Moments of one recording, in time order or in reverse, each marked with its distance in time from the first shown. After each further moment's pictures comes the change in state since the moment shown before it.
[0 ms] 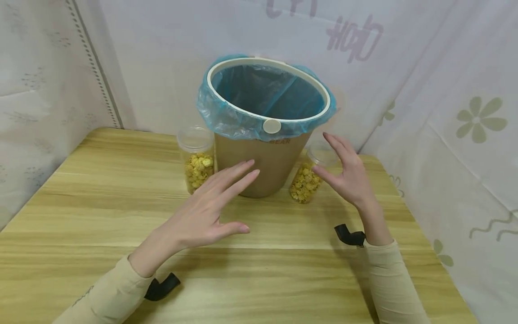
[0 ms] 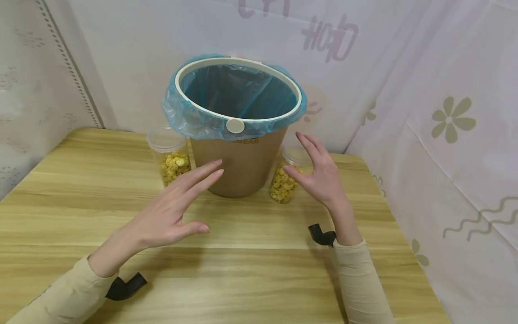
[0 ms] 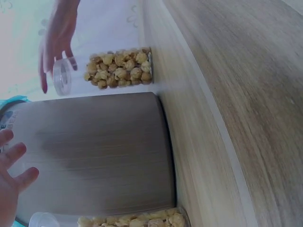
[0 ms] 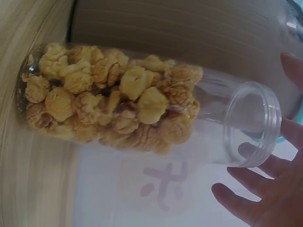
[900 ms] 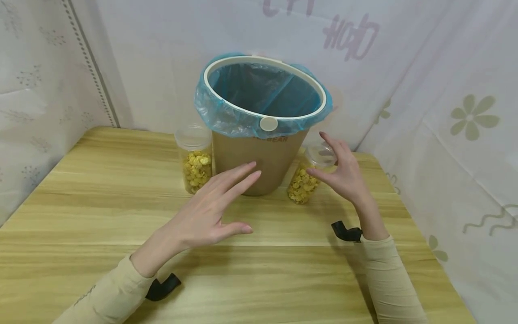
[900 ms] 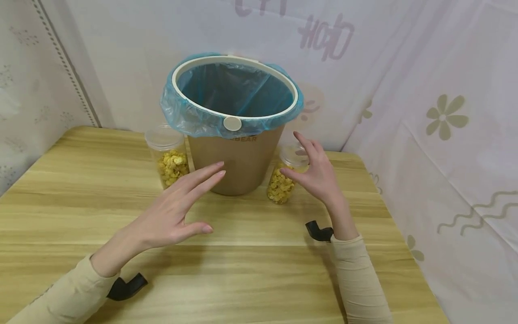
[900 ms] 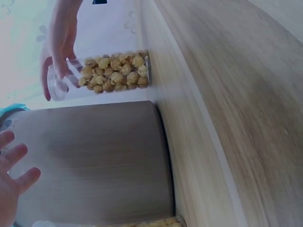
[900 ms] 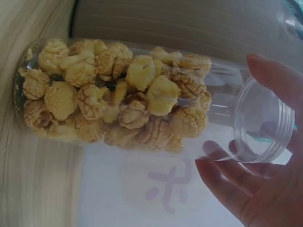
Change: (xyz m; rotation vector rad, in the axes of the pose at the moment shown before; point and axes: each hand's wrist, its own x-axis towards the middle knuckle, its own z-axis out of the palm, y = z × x) left_hand 0.000 0.003 0.008 0.016 -0.004 0.004; right_hand 0.000 0.005 0.003 0.016 -0.044 0.069
